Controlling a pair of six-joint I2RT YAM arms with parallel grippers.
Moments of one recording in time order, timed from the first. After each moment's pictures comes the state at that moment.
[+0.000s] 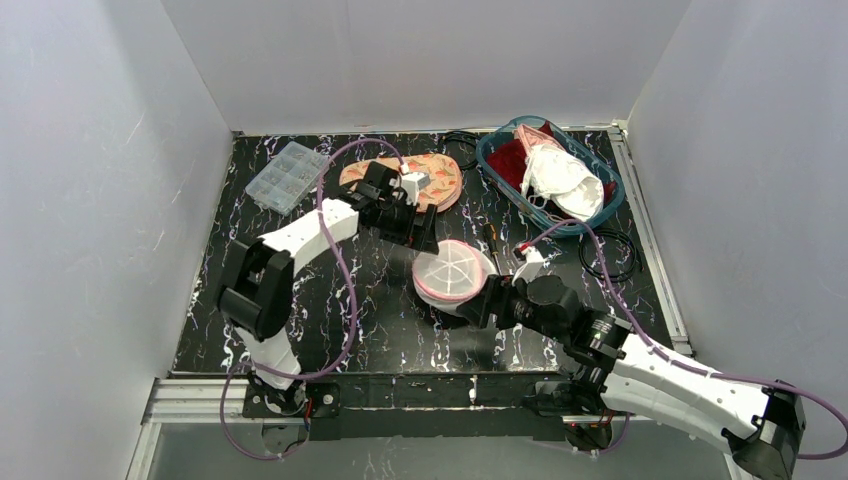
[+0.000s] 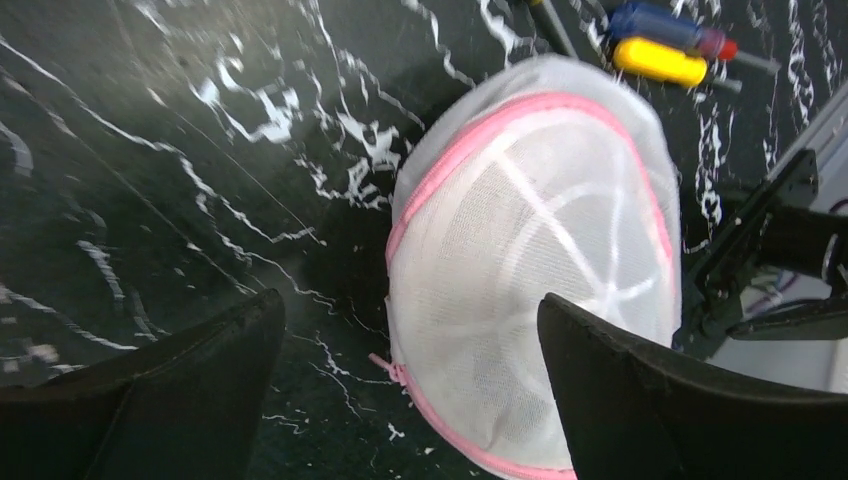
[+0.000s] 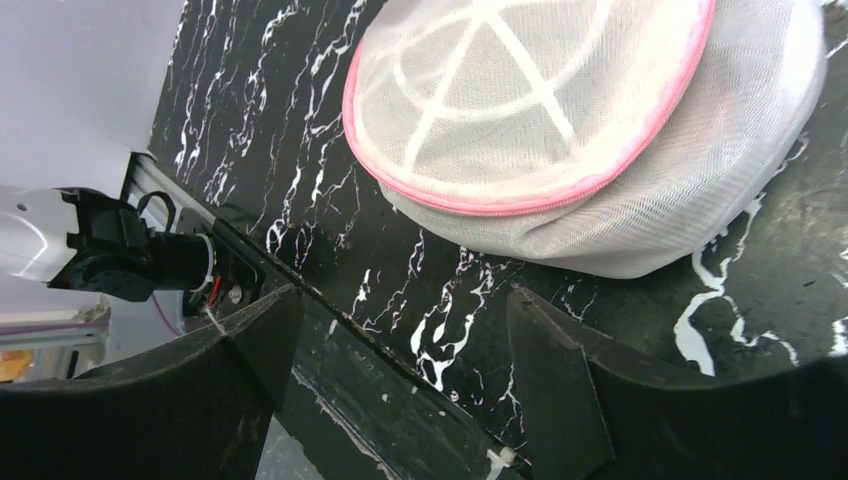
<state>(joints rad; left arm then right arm) -0.52 1.71 1.28 -0.47 0.46 -0.17 1.00 0.66 0.44 -0.22 0.09 0.79</state>
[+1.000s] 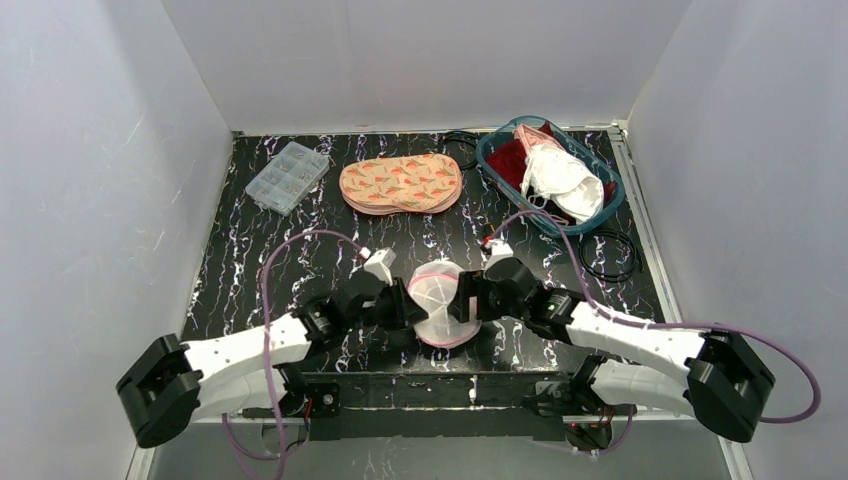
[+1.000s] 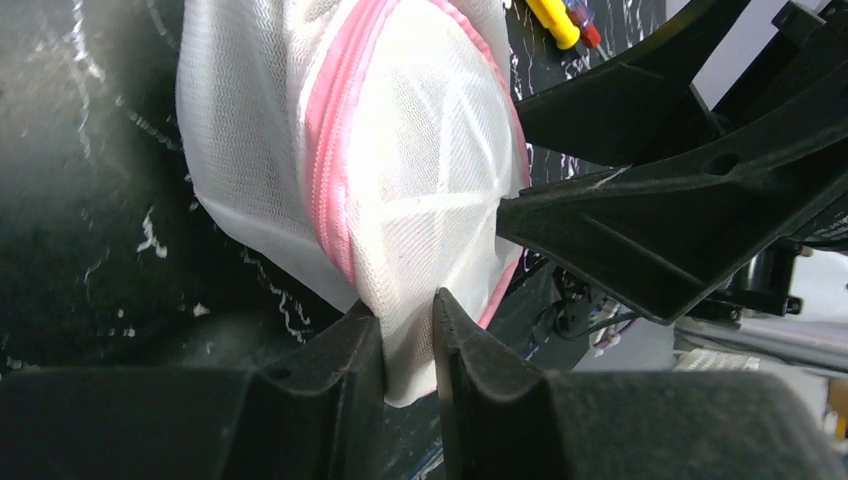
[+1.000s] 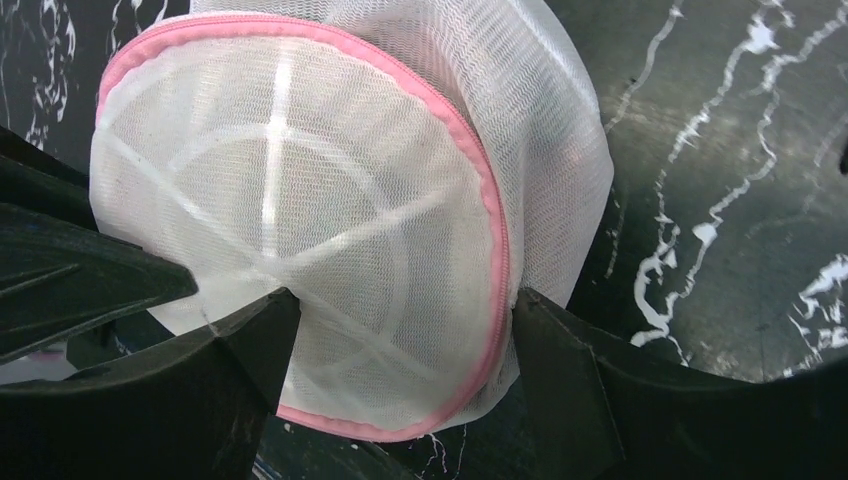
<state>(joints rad) -0.92 1.07 0.45 0.05 0.09 -0.89 0.94 1.05 0.49 -0.13 0.06 0.71</state>
